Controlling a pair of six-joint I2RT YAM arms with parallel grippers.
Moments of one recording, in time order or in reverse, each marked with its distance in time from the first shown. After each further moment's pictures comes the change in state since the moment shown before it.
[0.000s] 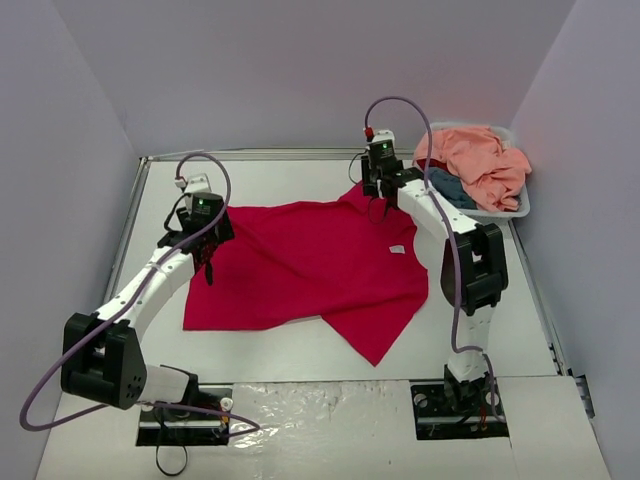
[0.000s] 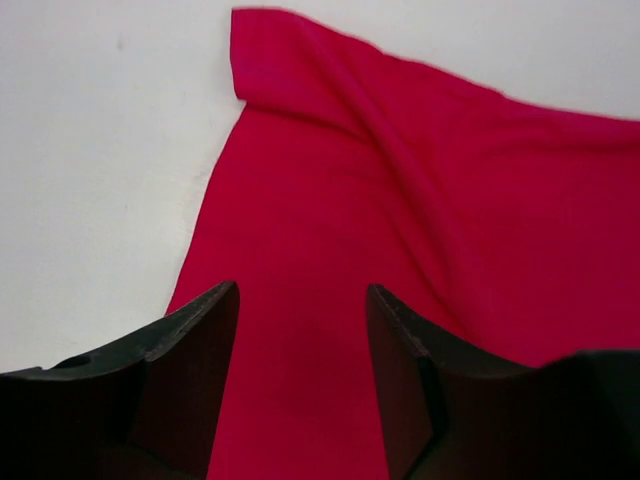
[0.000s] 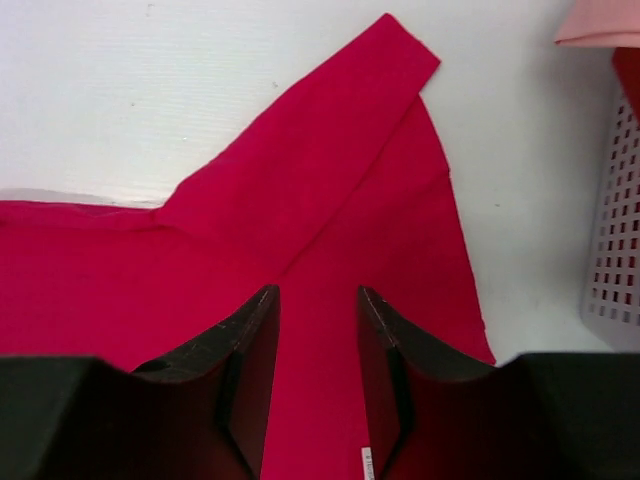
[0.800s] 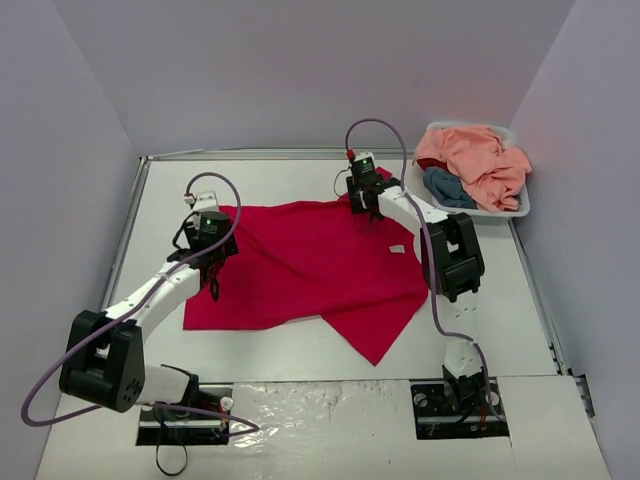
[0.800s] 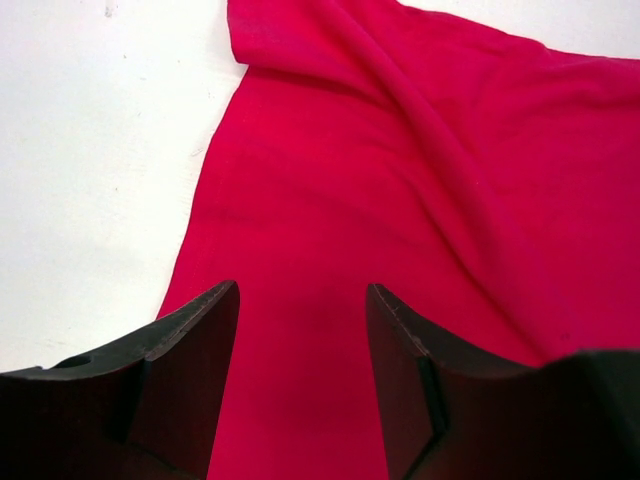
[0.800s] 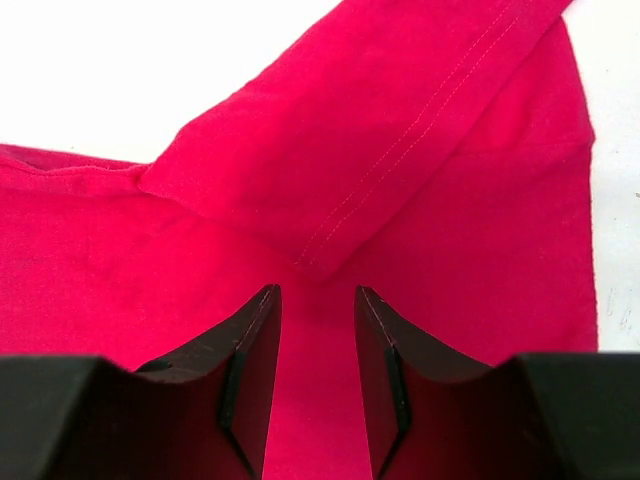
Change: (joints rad) left arm -0.039 -0.015 -0.214 0.180 -0.048 0.036; right arm 0.051 0.191 0.034 0.008 -0.024 -0.016
